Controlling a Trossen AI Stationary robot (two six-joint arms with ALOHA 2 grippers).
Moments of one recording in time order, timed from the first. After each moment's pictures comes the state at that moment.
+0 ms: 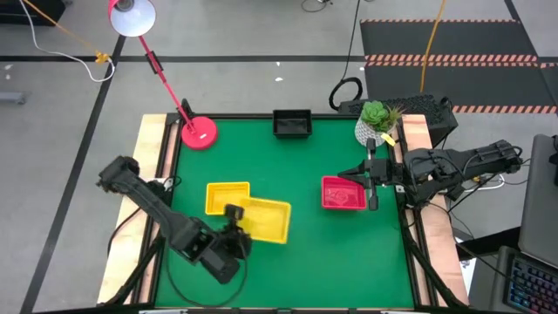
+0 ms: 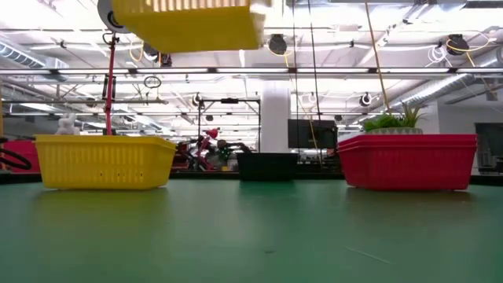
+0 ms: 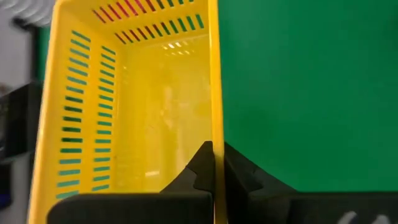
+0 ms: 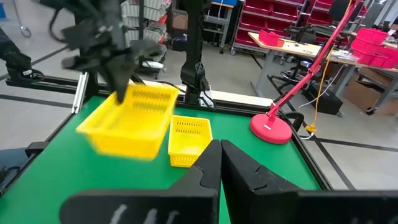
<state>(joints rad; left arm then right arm) -0.65 1.71 1.60 -1.10 -0.54 -0.28 0.25 0.78 0.87 -0.29 0.29 -0.09</state>
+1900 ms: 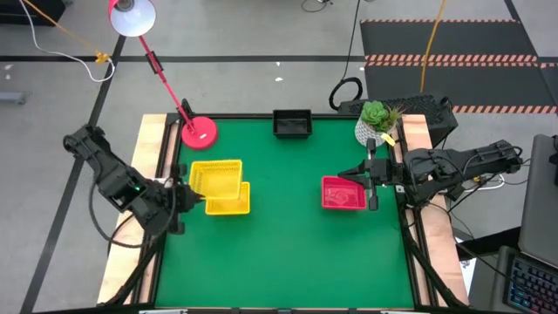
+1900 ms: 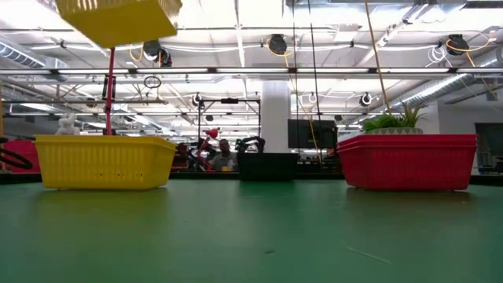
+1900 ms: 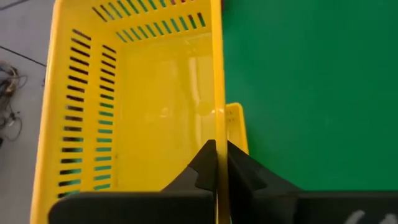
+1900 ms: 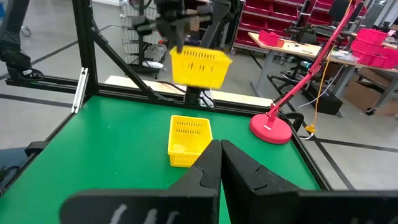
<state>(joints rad) -0.71 1.08 1.26 -1.29 -0.62 -0.45 0.25 0.78 0.87 -0.29 0.29 -0.09</state>
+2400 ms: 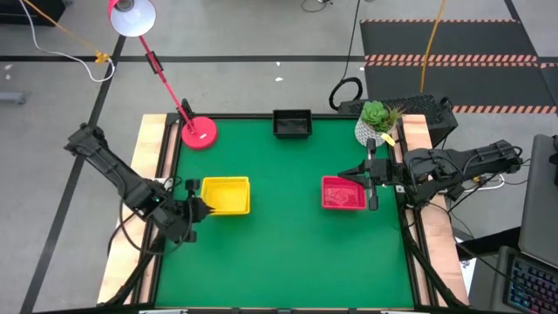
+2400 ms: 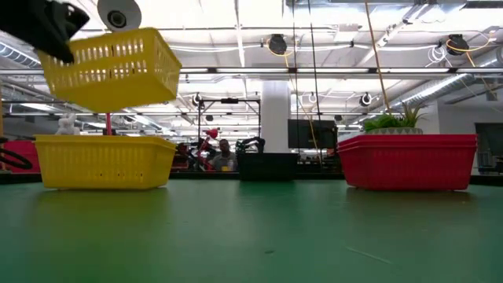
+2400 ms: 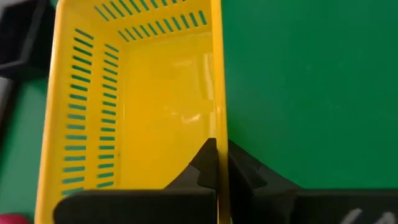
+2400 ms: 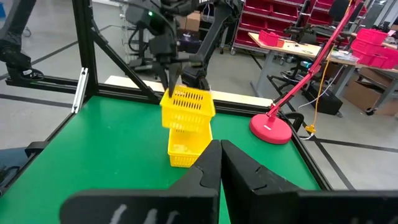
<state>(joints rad) -0.70 0.99 0.81 -0.87 -0.56 -0.43 0.25 0.78 0.87 -0.29 0.29 -0.09</state>
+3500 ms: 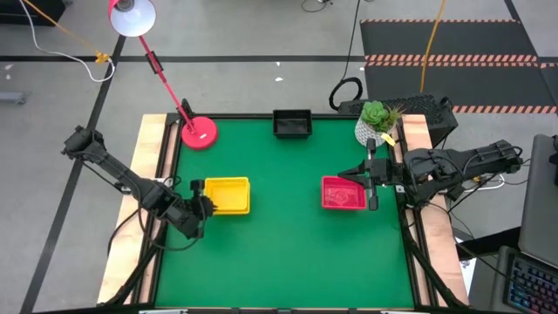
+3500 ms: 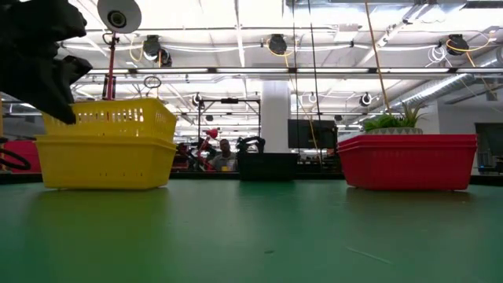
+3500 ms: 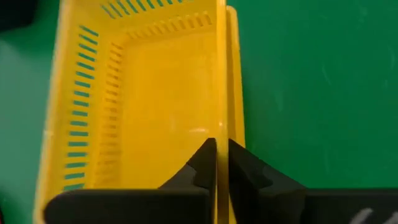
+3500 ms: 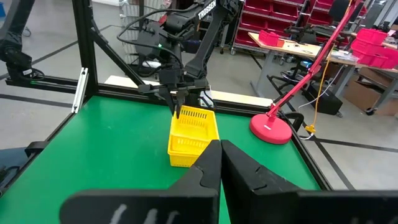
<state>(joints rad) -0.59 0.99 0.57 -0.68 -0.49 -0.41 0.25 0.78 0.87 -0.29 0.29 -0.09</state>
